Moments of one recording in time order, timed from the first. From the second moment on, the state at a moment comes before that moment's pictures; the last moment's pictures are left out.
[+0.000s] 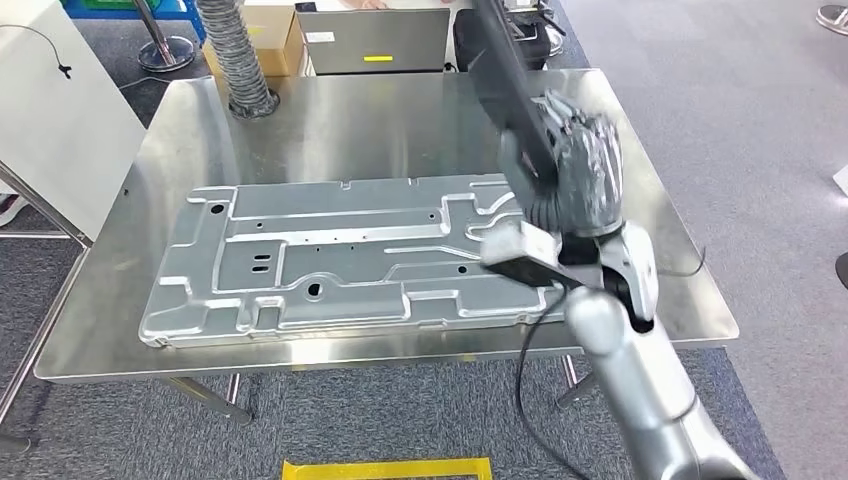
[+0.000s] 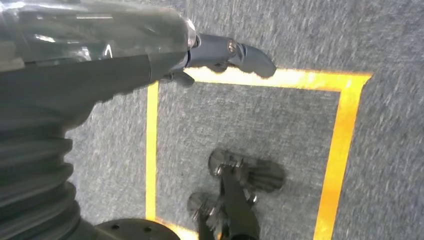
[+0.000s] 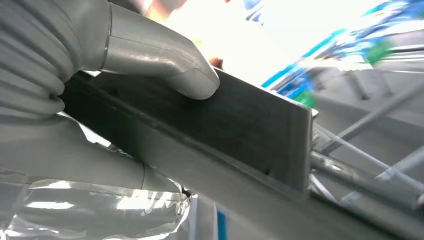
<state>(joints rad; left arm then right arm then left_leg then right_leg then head) -0.09 -0.06 1.23 -0.22 -0.93 -0.03 -0.29 -0.63 -0.08 0.38 -1.65 0.97 -0.30 -0.22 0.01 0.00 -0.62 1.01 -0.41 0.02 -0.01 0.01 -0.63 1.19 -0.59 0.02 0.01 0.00</state>
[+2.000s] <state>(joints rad) -0.09 -0.09 1.22 -0.21 -0.99 -0.14 -0.38 -1.02 0.12 1.09 -0.45 0.87 0.18 -0.19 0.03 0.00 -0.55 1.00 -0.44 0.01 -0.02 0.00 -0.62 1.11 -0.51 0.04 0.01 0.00</state>
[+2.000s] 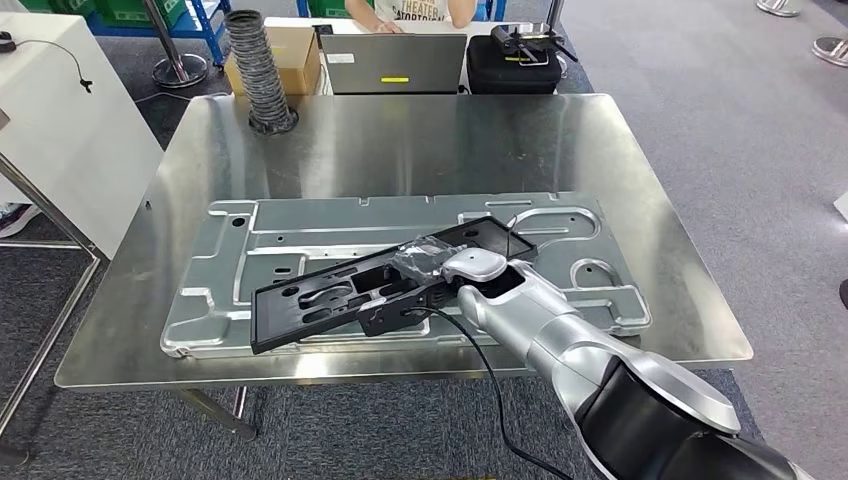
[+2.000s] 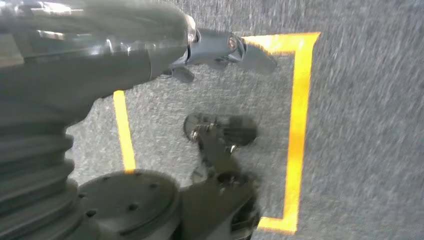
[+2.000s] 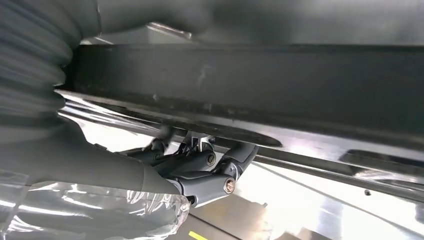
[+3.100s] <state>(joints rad) -0.09 -0.08 1.25 -0.21 -0.94 -0.13 -0.41 -0.54 -0.02 0.20 -1.72 0.08 -0.25 -0.67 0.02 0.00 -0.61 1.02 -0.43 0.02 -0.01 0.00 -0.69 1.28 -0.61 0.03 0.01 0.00</state>
